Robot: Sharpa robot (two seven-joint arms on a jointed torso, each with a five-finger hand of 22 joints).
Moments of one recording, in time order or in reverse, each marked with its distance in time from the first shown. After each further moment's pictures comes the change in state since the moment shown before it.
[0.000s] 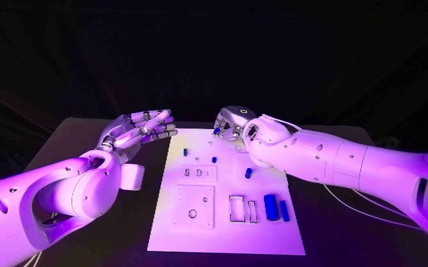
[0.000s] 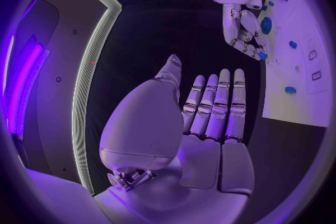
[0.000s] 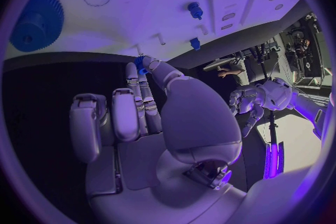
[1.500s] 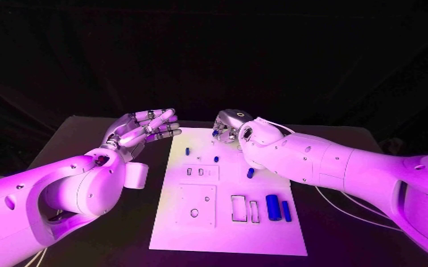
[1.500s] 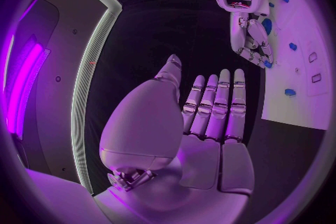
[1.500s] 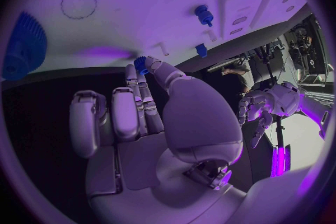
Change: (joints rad) left arm 0.001 0.006 0.000 0.000 0.000 0.001 -0.004; left_hand 0.000 0.000 0.000 0.000 0.000 0.000 0.000 -0.005 0.000 -0.004 0.004 0.000 0.000 -0.004 0.004 -0.004 -0.001 0.000 0.000 0.000 0.000 -0.001; right arm -0.023 0.089 -0.002 -0.116 0.023 0.011 -0.008; right_hand -0.040 -0.040 0.004 0.028 -0.013 -0.050 0.020 -0.021 -0.004 -0.044 0.018 -0.023 -0.008 0.001 0.001 -0.024 -0.054 0.000 -0.032 0.009 -0.033 -0.001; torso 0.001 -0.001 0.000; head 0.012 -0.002
